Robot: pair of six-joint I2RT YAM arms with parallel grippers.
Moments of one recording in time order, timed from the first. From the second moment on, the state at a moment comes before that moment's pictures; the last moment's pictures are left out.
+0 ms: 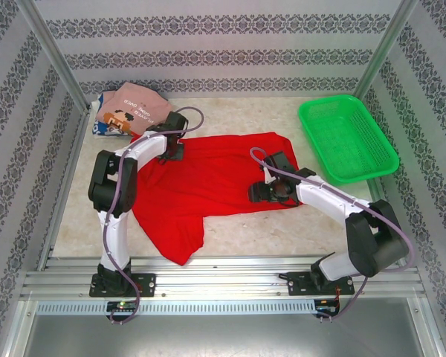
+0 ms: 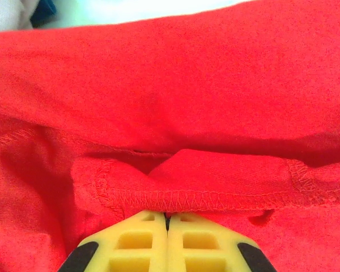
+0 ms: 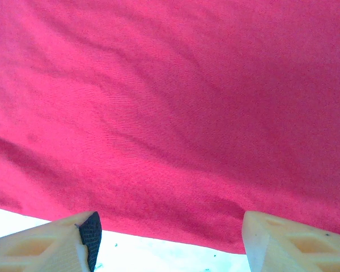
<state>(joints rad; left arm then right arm) -0.27 2.08 1.56 -0.68 -0.25 -0.15 0.45 1.45 0.85 -0.54 -0.15 0.38</state>
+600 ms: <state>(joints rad) -0.33 1.92 1.32 -0.70 -0.16 -0.15 0.45 1.46 0.86 -0.54 -0.15 0.37</state>
